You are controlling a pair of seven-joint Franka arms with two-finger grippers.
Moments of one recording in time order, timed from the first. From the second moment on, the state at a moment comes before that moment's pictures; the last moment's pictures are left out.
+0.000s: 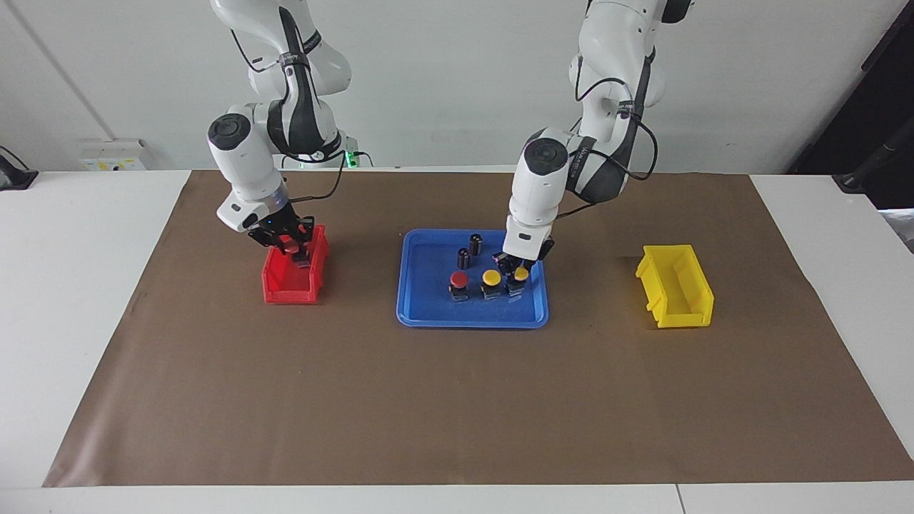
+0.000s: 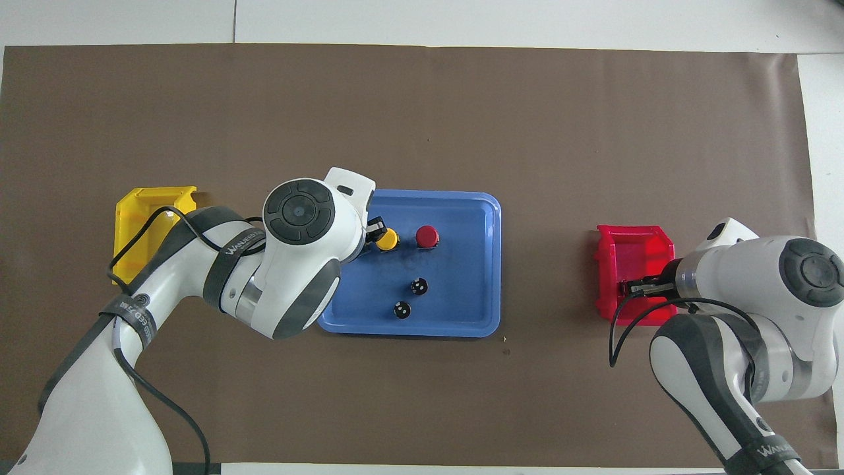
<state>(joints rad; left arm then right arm) -0.60 0.22 -0.03 -1.94 0.00 2.15 -0.97 0.14 -0.16 -0.11 -2.48 0.00 2.30 -0.08</state>
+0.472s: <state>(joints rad) -0.48 0.10 0.02 -1.80 0.04 1.76 -0.65 0.14 -0.16 -0.11 -2.47 0.00 2.30 -0.08</state>
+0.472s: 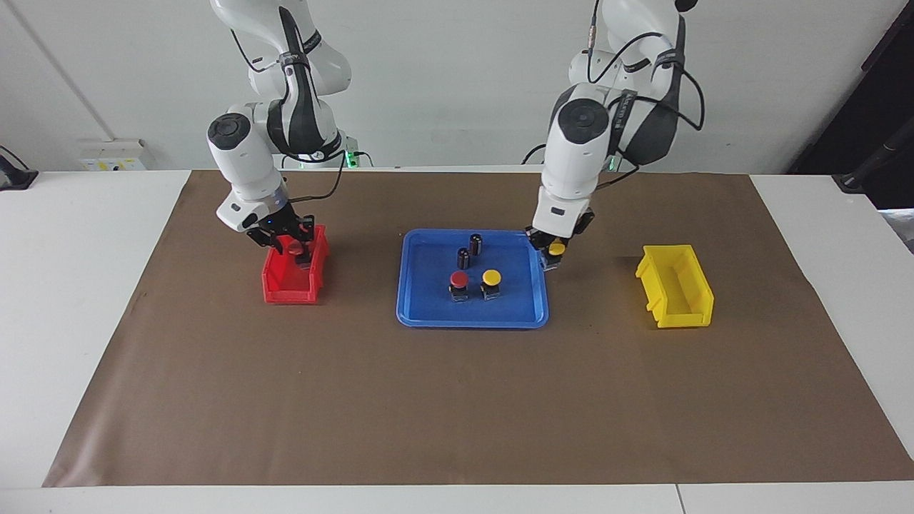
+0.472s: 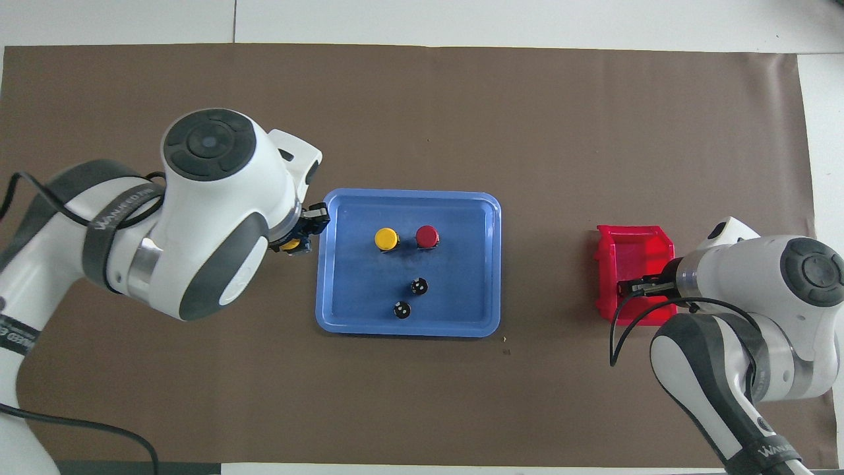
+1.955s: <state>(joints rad) -0.03 -0.03 0.02 -2.26 0.04 2.20 -0.06 0.66 0.47 -0.09 -1.53 0.01 2.05 0.68</state>
